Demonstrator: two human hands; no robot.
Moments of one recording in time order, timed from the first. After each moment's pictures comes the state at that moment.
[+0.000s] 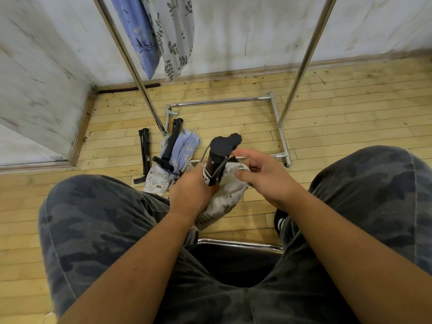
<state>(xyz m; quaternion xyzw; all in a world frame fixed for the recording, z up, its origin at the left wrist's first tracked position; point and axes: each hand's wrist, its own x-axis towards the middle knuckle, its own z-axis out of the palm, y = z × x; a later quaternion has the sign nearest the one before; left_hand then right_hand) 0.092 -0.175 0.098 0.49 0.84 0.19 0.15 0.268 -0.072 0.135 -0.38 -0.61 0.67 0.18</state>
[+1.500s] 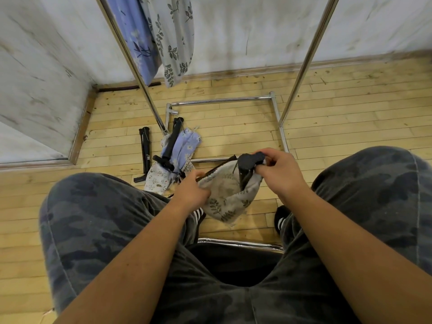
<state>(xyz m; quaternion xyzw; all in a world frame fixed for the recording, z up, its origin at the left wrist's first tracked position) 0.072 -0.171 0.087 0.34 0.82 0.19 0.41 0.275 -0.061 0.130 -0.52 -0.63 0.53 0.22</state>
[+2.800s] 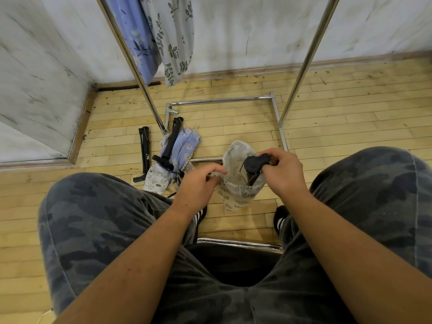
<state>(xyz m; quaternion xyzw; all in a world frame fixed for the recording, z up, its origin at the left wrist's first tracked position) 0.087 -0.168 0.099 0.52 0.73 0.33 0.29 0.276 -0.060 0.136 -0.58 -0.64 0.46 0.22</state>
